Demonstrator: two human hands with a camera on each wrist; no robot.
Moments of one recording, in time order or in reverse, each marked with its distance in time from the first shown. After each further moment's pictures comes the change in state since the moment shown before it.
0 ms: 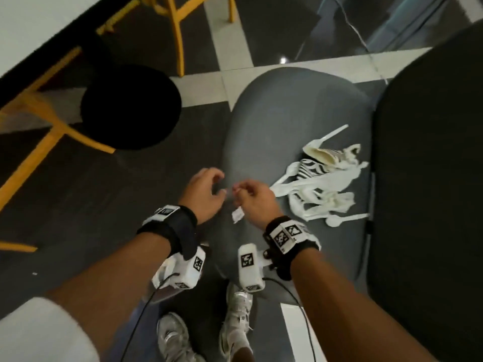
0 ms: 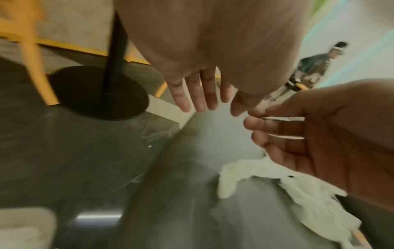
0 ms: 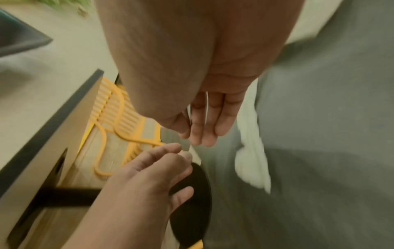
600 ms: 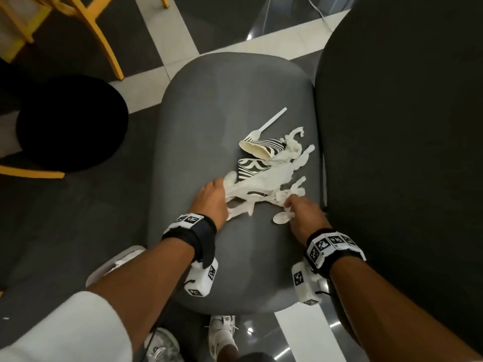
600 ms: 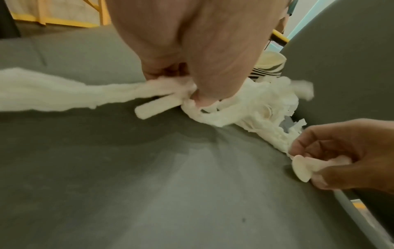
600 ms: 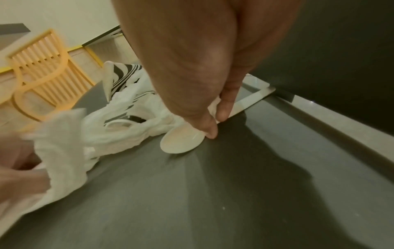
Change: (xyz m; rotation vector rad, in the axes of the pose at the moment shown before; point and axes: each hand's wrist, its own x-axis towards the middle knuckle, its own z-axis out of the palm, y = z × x) left_hand 0.046 0.100 0.134 0.402 -0.298 -0.071; right_hand -0.015 0.153 -0.184 -0.652 0.049 0.253
